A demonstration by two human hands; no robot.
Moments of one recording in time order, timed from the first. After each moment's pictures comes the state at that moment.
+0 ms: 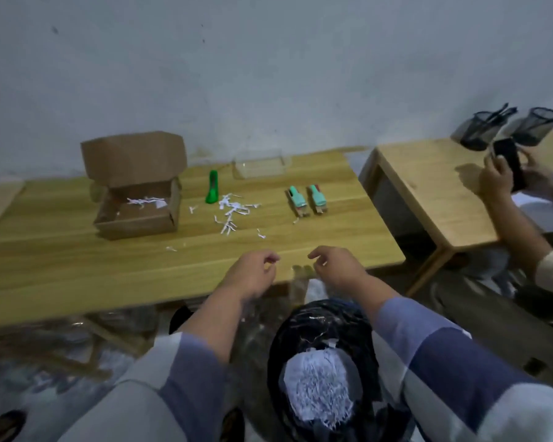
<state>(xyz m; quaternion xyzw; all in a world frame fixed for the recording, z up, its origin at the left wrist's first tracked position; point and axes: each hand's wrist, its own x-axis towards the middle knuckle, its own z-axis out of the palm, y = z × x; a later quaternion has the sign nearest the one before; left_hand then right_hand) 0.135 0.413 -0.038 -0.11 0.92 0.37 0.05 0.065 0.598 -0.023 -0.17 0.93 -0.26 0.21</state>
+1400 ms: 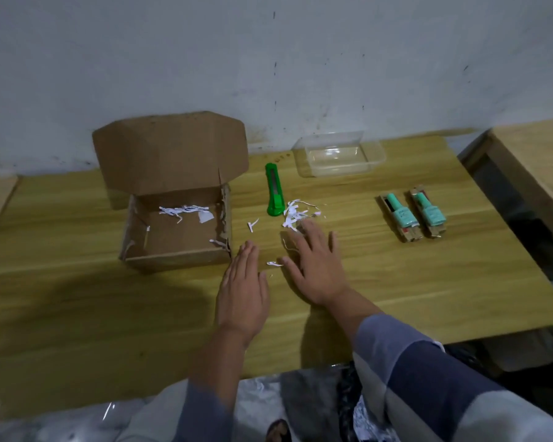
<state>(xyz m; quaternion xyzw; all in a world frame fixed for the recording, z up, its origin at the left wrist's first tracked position) 0.093 0.214 -0.135 -0.15 0.96 0.22 -0.06 -0.004 0.347 -0.127 -0.29 0.94 -0.17 0.04</state>
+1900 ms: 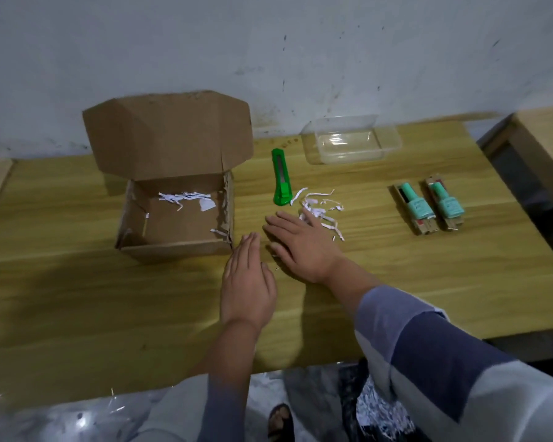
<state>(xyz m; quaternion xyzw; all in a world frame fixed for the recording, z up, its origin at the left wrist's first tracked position) 0.089 0.218 -0.135 -0.19 0.96 0.21 -0.08 -0.029 0.320 -0.123 -0.46 0.88 -0.13 0.04</state>
